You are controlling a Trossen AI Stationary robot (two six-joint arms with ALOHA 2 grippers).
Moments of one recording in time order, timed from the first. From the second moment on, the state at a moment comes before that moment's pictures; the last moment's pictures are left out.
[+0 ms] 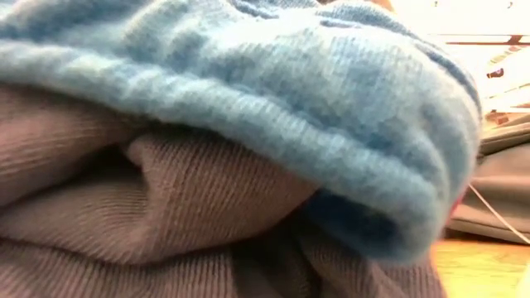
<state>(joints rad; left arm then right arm) -0.06 0.00 0.01 0.06 -0.06 -0.03 0.33 1.62 2.15 -1.16 0.64 0.16</state>
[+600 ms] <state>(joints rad) -0.06 0.00 0.01 0.05 -0.06 -0.03 0.07 1.62 2.32 -0.48 0.63 -0.23</state>
